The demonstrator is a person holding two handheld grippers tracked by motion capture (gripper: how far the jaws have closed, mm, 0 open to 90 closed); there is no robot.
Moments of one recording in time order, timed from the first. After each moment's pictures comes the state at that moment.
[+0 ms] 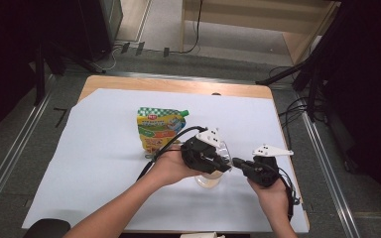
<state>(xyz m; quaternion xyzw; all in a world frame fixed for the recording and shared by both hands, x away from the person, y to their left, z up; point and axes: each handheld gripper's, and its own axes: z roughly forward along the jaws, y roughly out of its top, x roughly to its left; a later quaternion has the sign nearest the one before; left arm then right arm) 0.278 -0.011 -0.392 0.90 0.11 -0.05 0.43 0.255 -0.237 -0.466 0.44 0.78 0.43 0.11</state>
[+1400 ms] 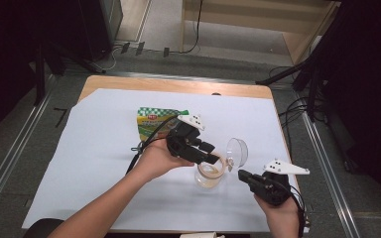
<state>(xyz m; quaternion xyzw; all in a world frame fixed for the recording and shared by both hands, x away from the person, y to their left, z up) 0.304 0.032 -0.385 0.87 0.19 -0.08 0.44 0.200 -0.245 -0.446 0.45 0.76 0.45 0.11</state>
